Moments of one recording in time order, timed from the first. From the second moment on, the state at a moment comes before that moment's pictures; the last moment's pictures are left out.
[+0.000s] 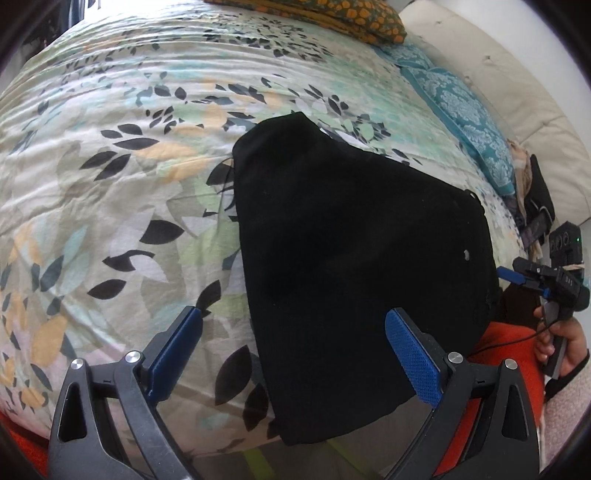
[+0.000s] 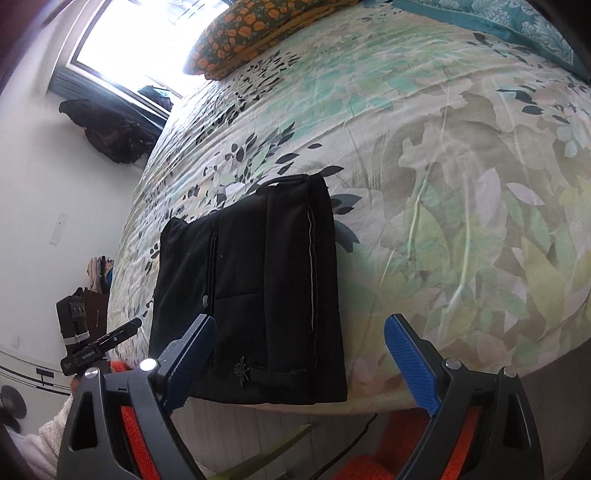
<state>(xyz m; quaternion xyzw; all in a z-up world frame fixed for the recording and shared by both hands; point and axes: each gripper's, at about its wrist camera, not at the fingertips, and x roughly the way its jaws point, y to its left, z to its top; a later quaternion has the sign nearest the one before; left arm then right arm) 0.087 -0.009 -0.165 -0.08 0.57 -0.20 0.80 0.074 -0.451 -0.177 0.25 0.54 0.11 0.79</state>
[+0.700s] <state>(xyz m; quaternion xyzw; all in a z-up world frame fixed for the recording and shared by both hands) 0.097 -0.024 -0.146 -0.12 0.55 -0.23 0.80 0.101 -0.397 -0.209 0.24 0.59 0.26 0.72</state>
